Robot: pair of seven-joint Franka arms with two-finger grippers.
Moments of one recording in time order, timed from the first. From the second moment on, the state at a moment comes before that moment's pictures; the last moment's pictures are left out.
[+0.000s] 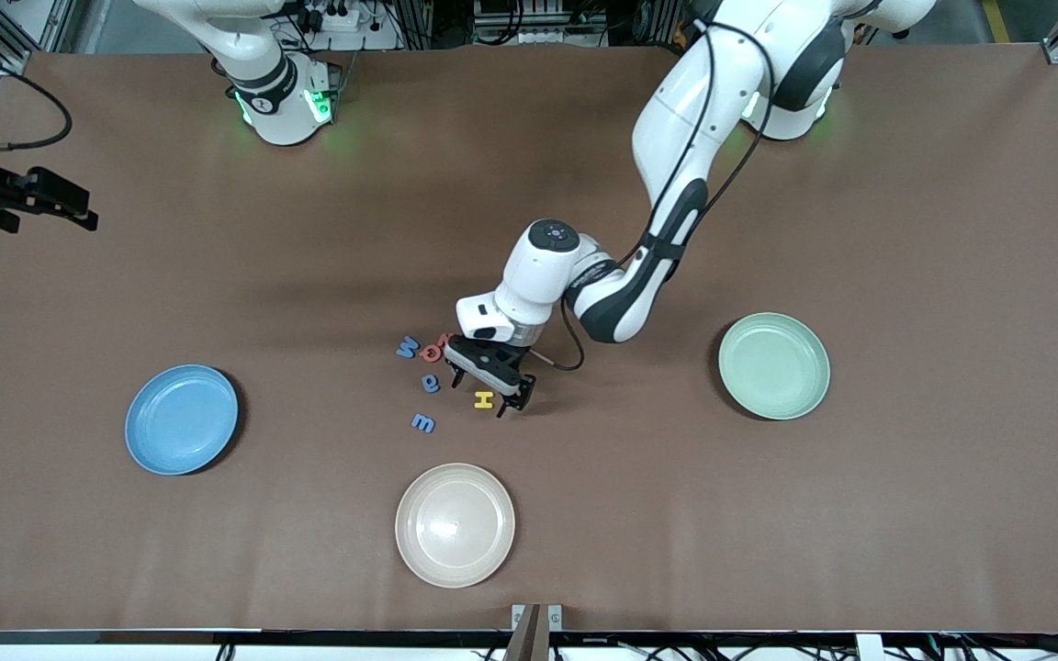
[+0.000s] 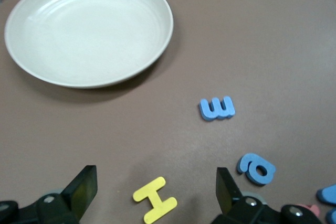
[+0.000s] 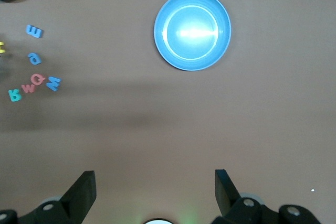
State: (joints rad) left arm -0.77 1.07 -0.02 -1.24 0.34 2.95 -0.50; right arm -0.06 -0.06 -0.01 -1.67 0.00 1.51 -0.07
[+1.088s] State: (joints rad) left arm -0.80 1.13 0.02 -1.22 0.34 2.98 -0.57; right arm -0.02 0.04 0.00 -1.67 0.00 1.48 0.05
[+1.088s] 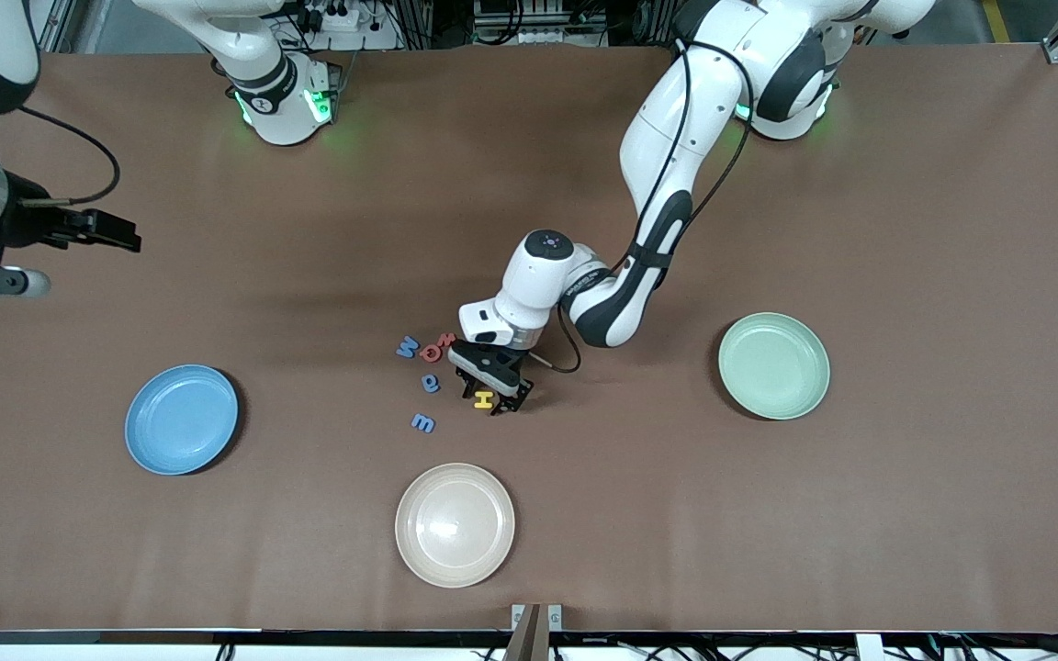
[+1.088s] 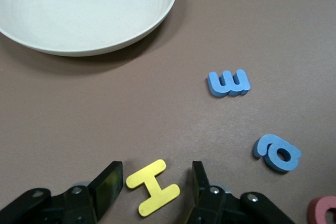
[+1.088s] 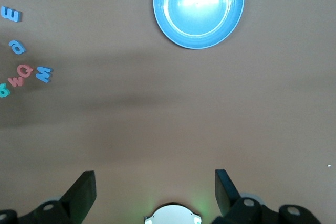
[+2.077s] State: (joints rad) left arm -0.80 1.13 0.02 -1.22 0.34 2.96 -0.61; right arm -0.02 0.14 0.00 -1.63 0.00 1.54 0.10
